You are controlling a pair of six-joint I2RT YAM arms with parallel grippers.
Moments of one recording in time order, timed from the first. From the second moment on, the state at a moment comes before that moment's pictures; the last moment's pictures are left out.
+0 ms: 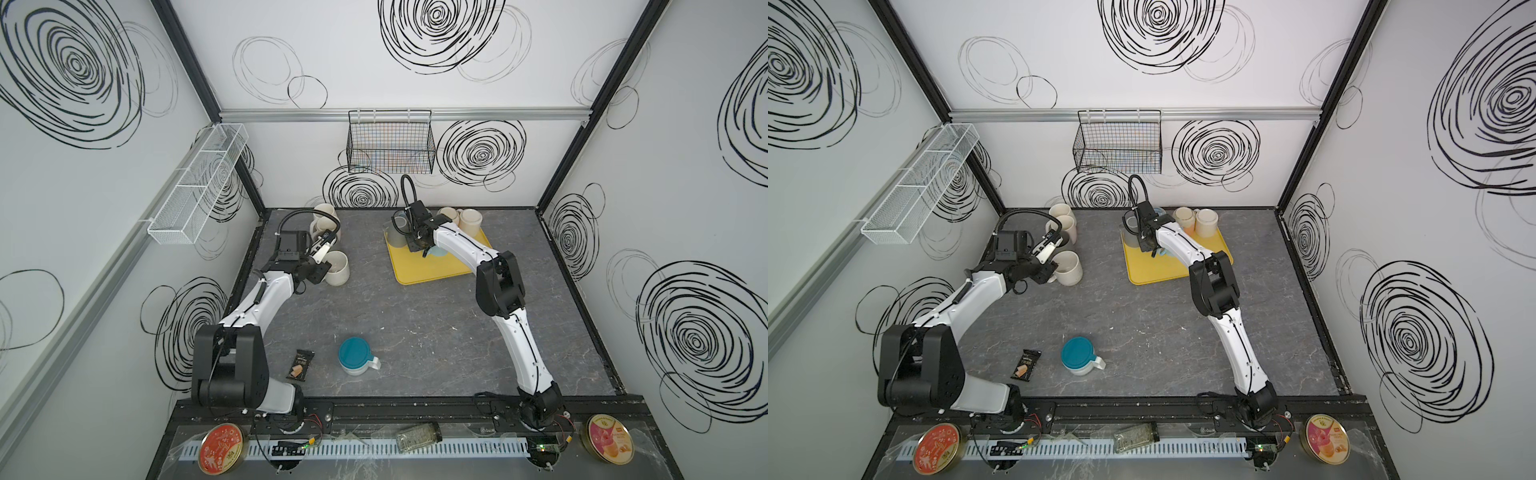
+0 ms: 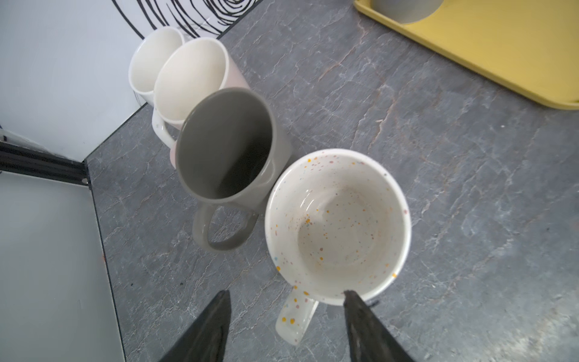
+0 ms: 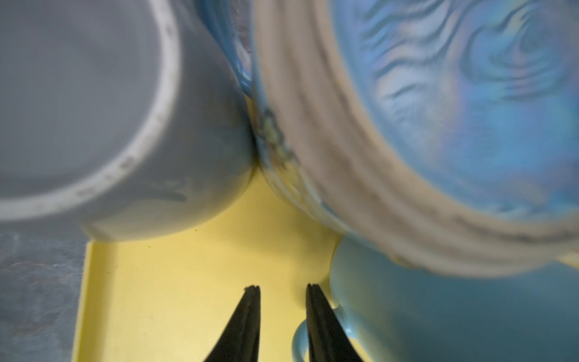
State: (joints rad) left arm 0.00 1.46 0.99 -0.34 0.13 0.58; right arm 0.54 2.45 2.18 -0.79 0.25 0.15
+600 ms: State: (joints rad) left arm -0.24 1.33 0.96 -0.26 0.05 0.48; right arm 0.48 1.93 1.62 -0.70 0.26 0.22
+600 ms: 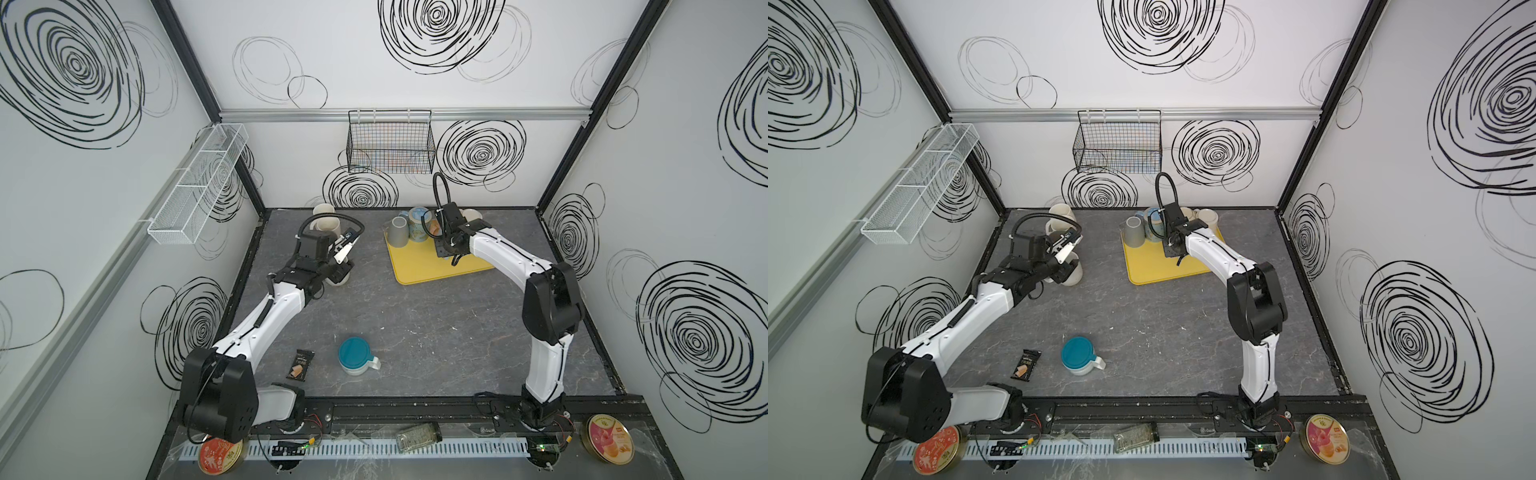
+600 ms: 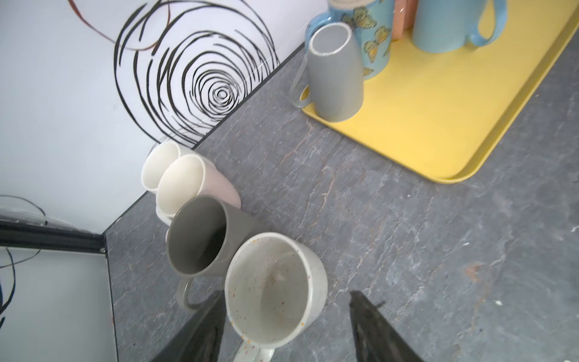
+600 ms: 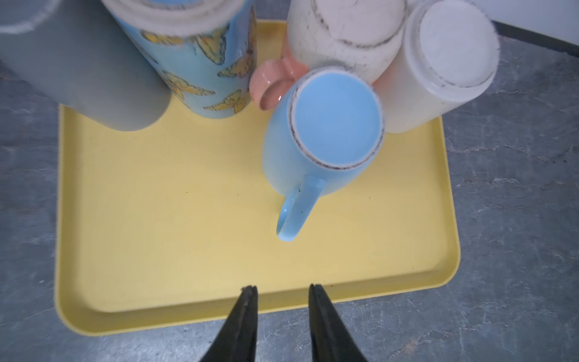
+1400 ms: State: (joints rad) left arm -0.78 1.95 1.53 -0.17 -0.19 0.03; right arm 0.19 1.84 1.32 -0.54 -0.11 0.40
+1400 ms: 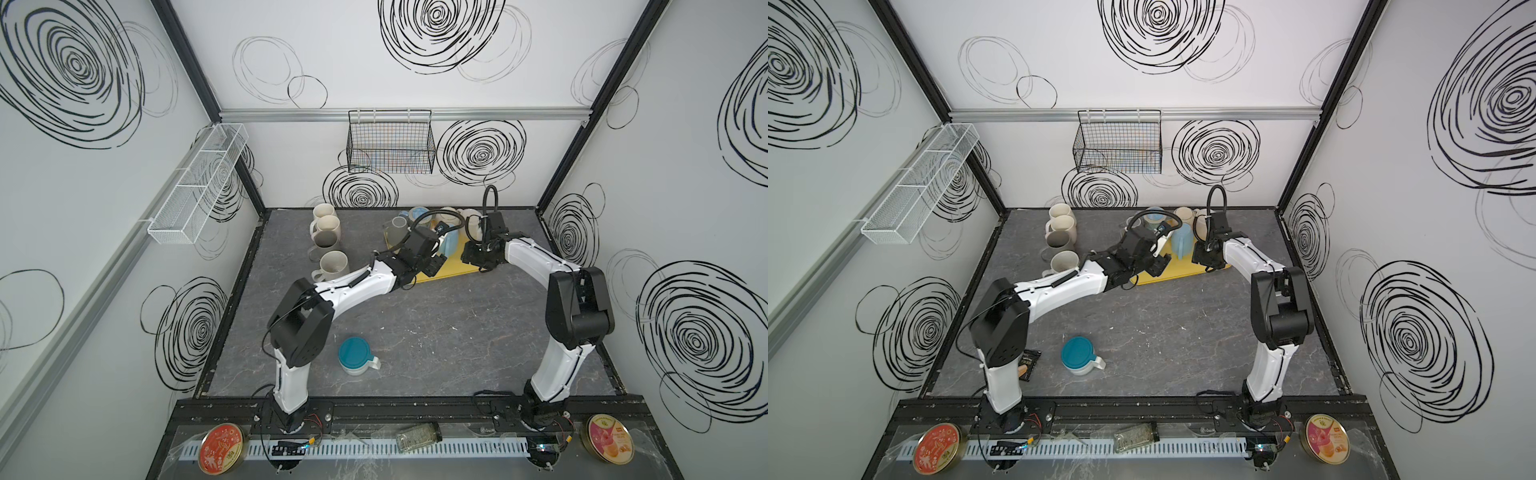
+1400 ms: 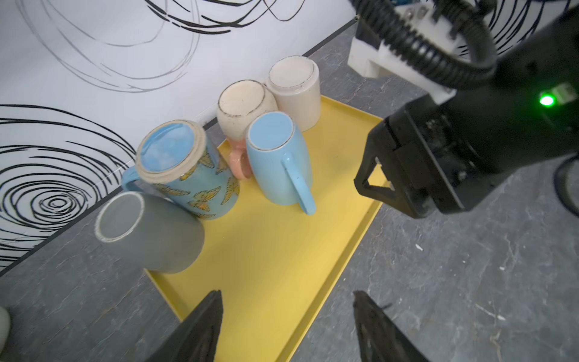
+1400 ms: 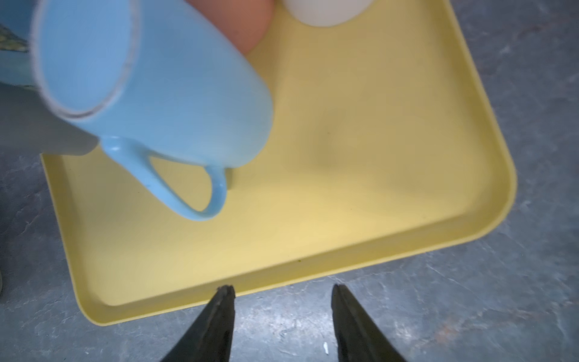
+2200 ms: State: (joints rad) left arm -0.79 2.41 1.99 -0.26 -0.33 -0.48; right arm 0.07 1.75 1.12 -0.45 -0.36 0.41
